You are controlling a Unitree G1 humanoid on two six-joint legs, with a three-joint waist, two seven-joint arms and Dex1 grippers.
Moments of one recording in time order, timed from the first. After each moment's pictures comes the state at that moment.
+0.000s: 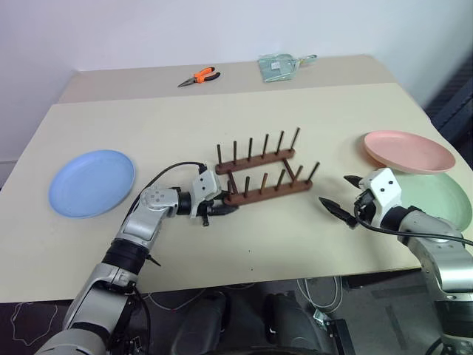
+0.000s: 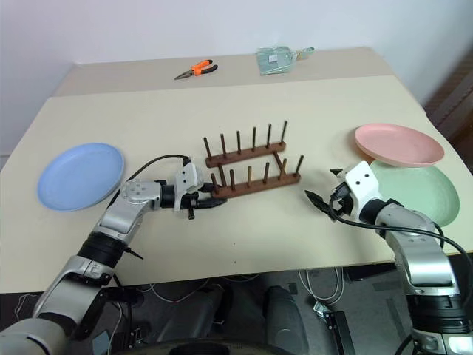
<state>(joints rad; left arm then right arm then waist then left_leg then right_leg) -0.51 0.41 -0.26 0.31 -0.12 0.09 -1.13 -0.04 -0.71 -0.20 -0.16 0.28 0.35 0.70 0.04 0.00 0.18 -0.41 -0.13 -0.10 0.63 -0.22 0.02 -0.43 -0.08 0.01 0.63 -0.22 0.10</state>
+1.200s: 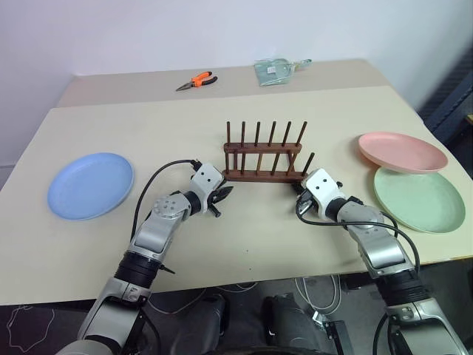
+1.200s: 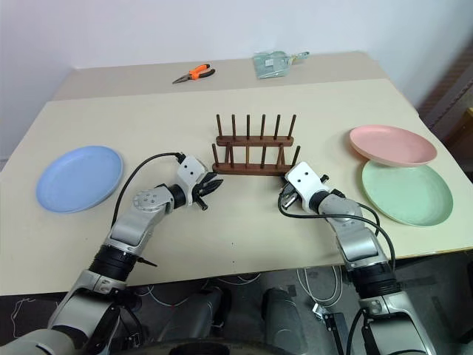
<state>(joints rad) -0.43 0.30 -0.21 0.17 -0.06 0.31 -0.57 -0.29 -0.51 0.11 0.08 -0.02 0.22 0.53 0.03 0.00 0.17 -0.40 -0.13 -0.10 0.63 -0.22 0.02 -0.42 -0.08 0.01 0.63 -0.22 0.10</state>
